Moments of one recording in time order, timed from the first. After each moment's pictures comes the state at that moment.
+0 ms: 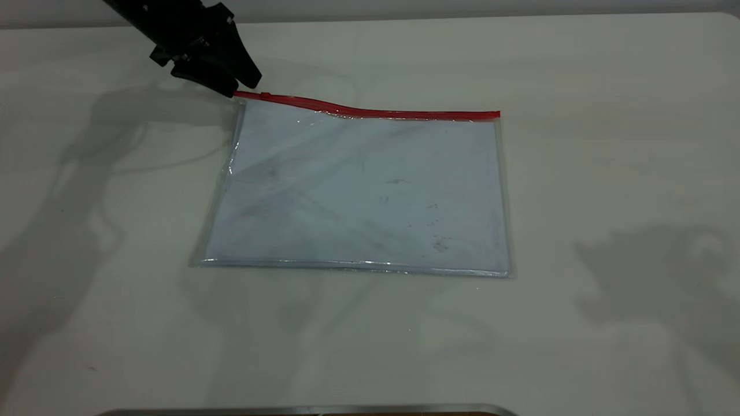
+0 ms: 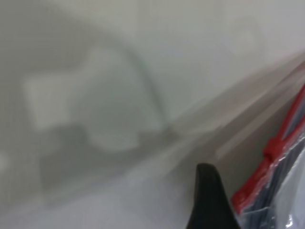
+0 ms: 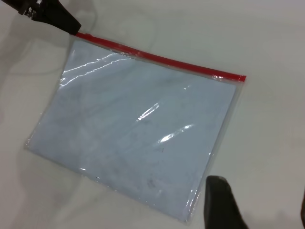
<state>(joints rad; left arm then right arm) -0.02 2.93 -2.54 -0.69 1.16 0.58 0.06 1.24 -0.65 0.91 0.45 -0.87</state>
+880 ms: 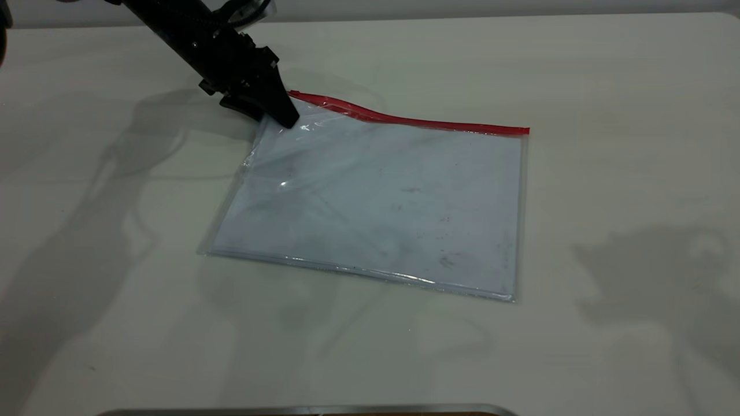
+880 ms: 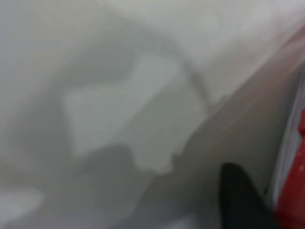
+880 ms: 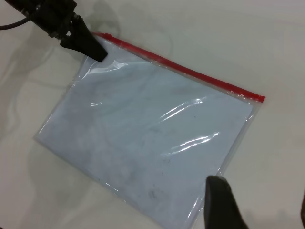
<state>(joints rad) -0.11 2.99 -2.55 -0.69 1.17 0.66 0.06 1.24 -0.65 0.91 0.46 -0.87</state>
